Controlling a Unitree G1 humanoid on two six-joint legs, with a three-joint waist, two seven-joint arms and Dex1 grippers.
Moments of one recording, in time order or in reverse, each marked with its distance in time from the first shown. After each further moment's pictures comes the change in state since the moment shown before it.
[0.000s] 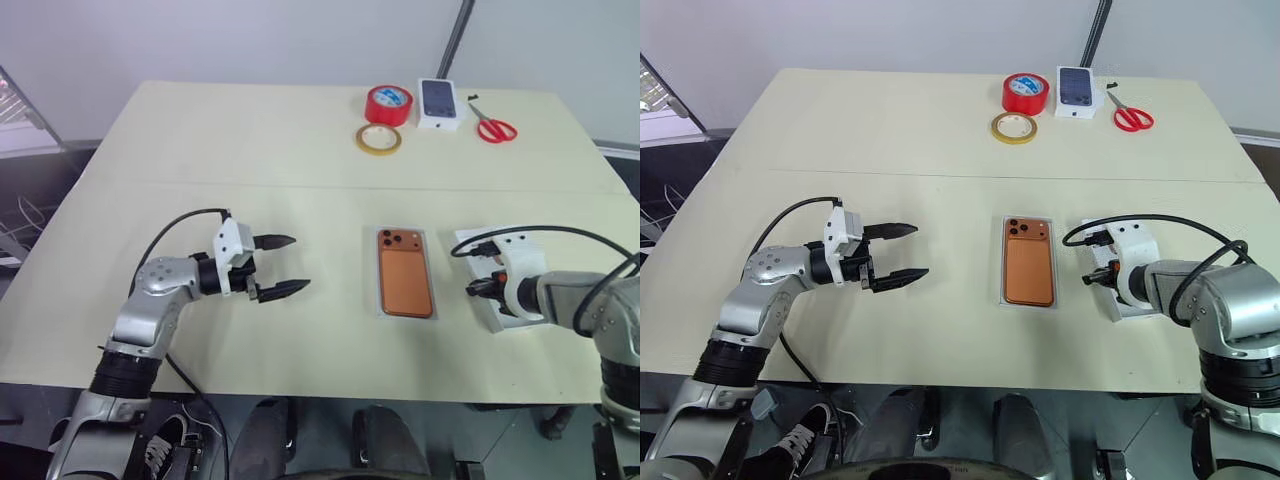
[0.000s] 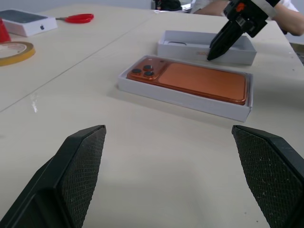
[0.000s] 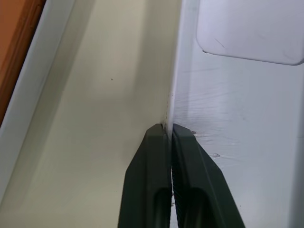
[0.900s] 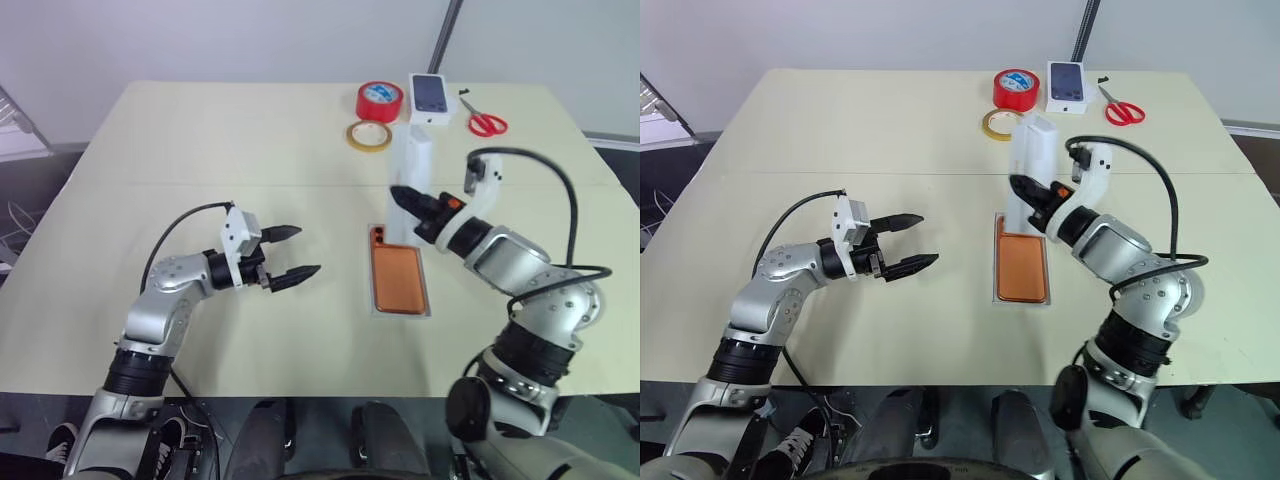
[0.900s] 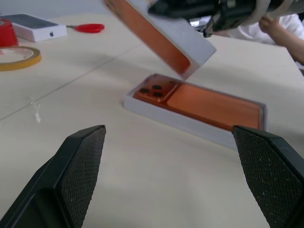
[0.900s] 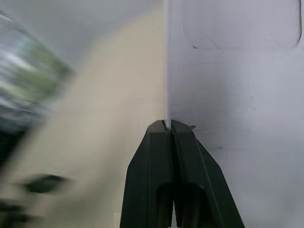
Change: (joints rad) left arm -0.015 -0.069 0.013 -0.034 -0.047 0.095 0.104; right arm -0.270 0.730 -0.417 0.037 0.385 -0.256 -0.093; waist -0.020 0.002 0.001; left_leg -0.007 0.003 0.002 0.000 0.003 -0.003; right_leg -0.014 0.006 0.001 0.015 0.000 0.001
